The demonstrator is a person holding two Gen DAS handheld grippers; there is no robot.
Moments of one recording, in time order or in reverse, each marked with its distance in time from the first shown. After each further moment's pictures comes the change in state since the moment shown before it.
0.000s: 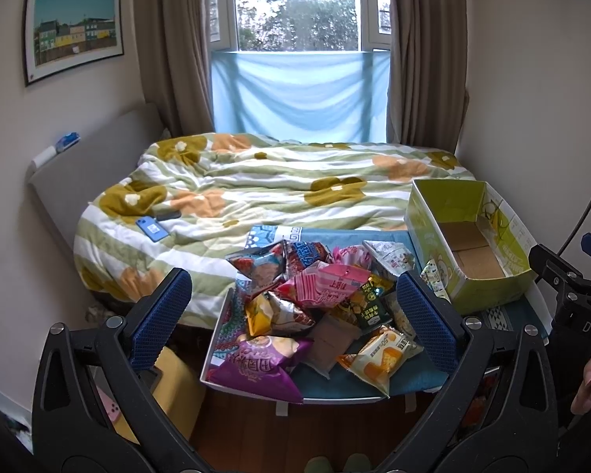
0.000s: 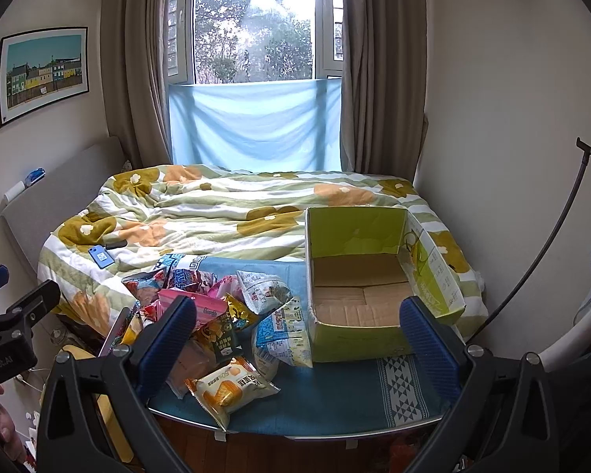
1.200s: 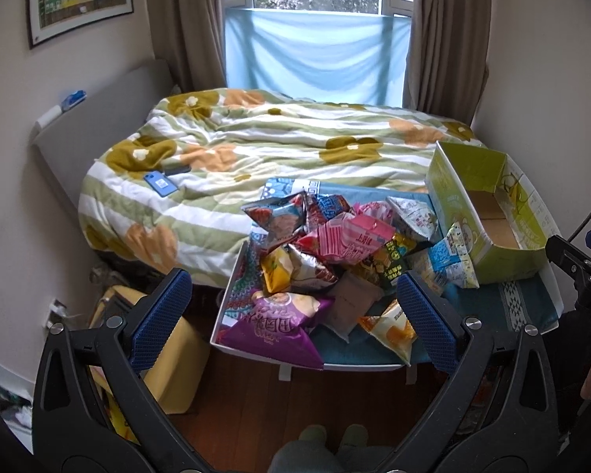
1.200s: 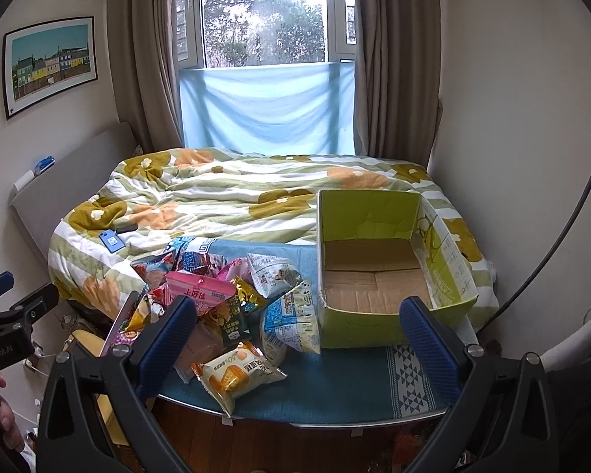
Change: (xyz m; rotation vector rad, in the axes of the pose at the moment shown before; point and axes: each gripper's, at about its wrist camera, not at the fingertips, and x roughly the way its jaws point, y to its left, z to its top) left arm 0.032 0.032 -0.030 -0.045 0.183 0.025; right arm 0.019 0.014 -0.008 -0.016 0.072 0.056
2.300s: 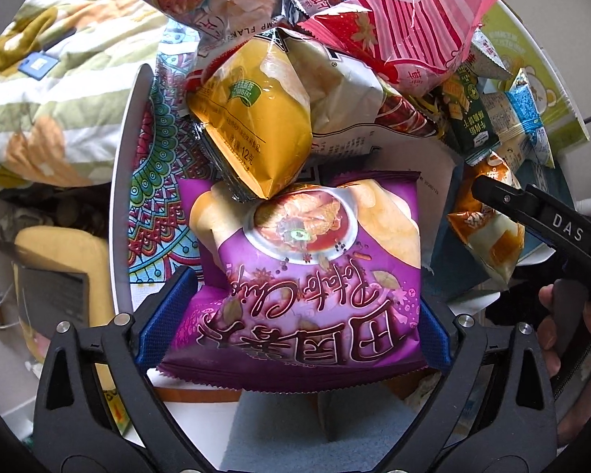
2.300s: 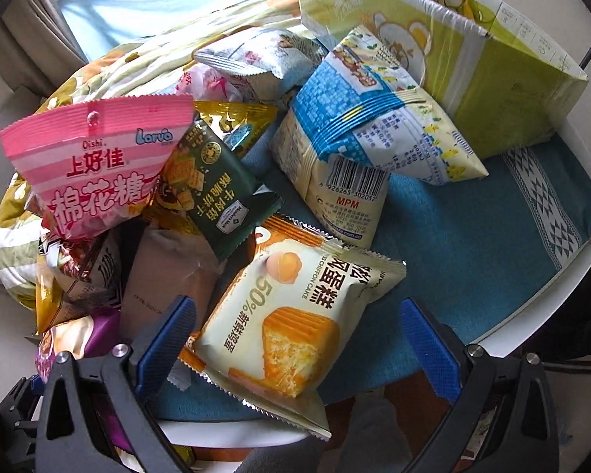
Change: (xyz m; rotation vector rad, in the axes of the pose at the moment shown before) left arm 0.255 0.050 -0.073 0.116 0.572 -0.332; right arm 0.220 0.053 -0.112 0.371 0.545 -0.111
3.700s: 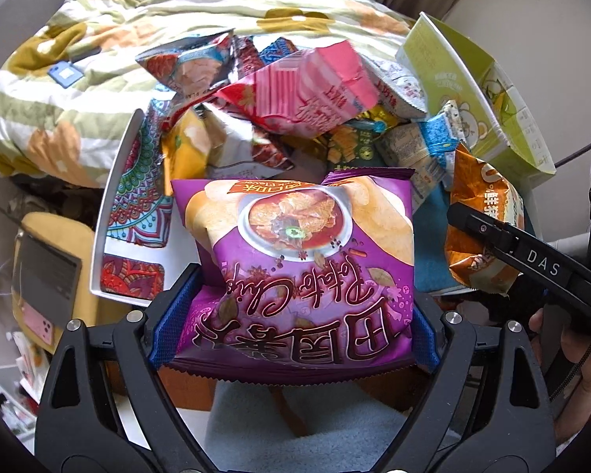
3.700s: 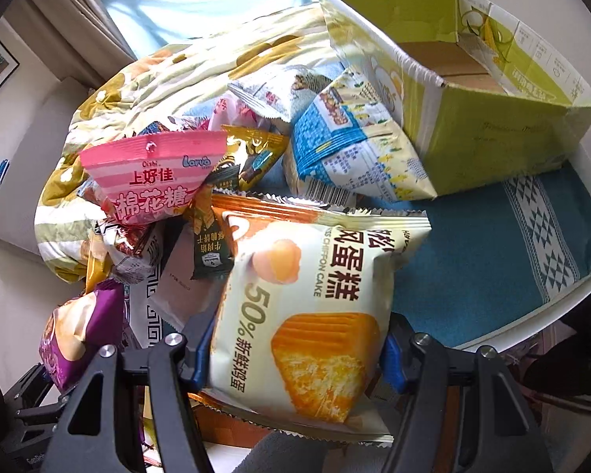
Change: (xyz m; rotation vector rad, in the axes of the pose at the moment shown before) left arm -0.075 -0.092 -0.025 -0.102 -0.170 0.020; right arm -0.054 -0.052 0.005 -0.112 -0.030 0.175
